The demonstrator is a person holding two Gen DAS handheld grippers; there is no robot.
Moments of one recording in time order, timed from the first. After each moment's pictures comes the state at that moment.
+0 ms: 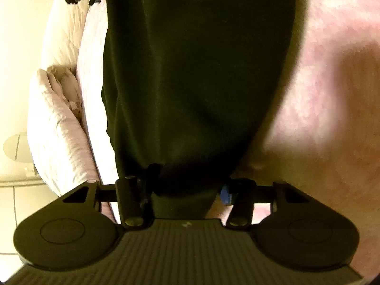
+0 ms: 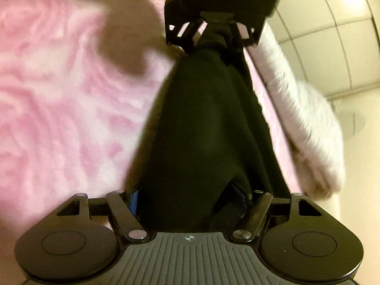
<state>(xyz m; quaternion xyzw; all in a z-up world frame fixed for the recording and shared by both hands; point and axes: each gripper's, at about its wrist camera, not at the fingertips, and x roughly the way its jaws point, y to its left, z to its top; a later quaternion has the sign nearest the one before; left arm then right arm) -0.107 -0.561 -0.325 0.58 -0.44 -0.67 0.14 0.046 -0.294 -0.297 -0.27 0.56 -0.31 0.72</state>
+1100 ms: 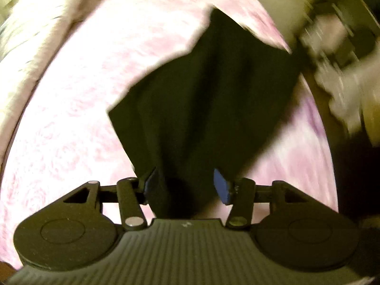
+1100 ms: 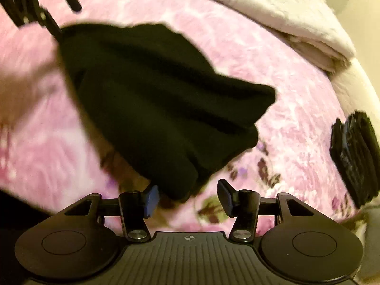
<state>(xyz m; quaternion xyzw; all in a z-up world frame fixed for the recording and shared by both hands) -0.100 -0.434 -0.150 0.50 0.08 -0.83 0.23 -0.127 -0.252 -0.152 0.06 0.56 -0.37 0.74</state>
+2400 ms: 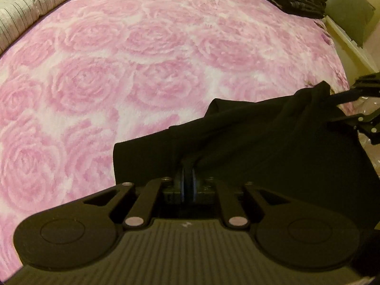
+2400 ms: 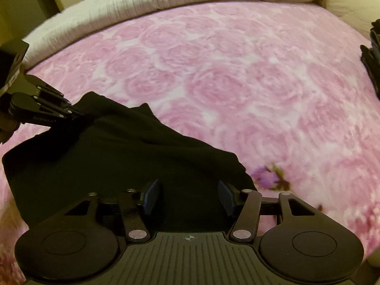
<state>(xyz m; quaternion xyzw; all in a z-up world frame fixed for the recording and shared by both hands) -0.175 -0.582 -0.228 0.48 0.26 -0.79 0.29 -0.140 -0.441 -0.178 0.29 0.42 -0.39 0.77</state>
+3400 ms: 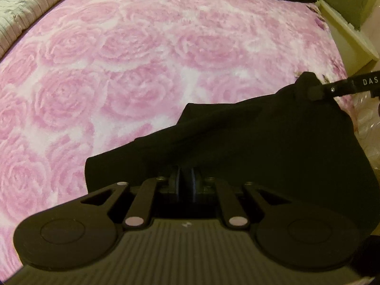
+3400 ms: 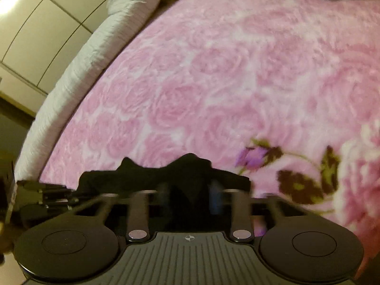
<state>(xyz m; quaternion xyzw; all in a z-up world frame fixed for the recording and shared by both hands) -0.220 -0.570 -0.226 0.51 0.23 -0.78 0.28 -0.221 -0.472 -0.206 0.52 0.22 -0.44 0.70</state>
